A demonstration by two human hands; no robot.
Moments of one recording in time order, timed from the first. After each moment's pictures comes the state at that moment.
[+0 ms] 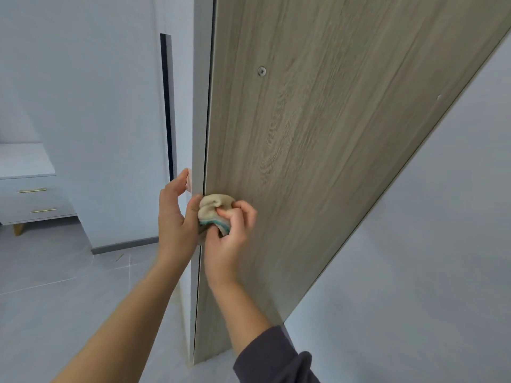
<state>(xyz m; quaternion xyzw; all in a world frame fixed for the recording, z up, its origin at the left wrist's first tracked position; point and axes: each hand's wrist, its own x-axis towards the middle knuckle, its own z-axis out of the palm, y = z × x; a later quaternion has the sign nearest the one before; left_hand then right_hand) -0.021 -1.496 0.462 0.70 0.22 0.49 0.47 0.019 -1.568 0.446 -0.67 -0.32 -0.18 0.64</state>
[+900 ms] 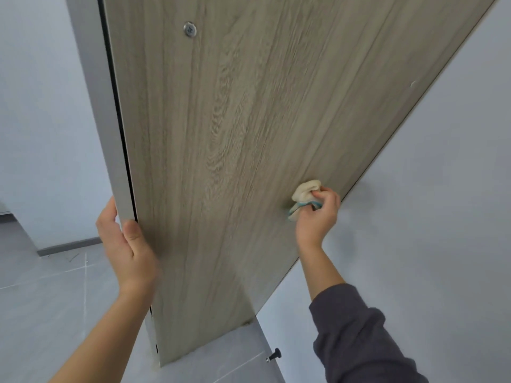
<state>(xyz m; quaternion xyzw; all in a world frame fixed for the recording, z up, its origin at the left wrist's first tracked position) 0.019 -1.520 0.405 0.62 0.31 0.57 0.45 0.243 -1.699 0.450 -0.74 -0.12 -0.27 0.60</state>
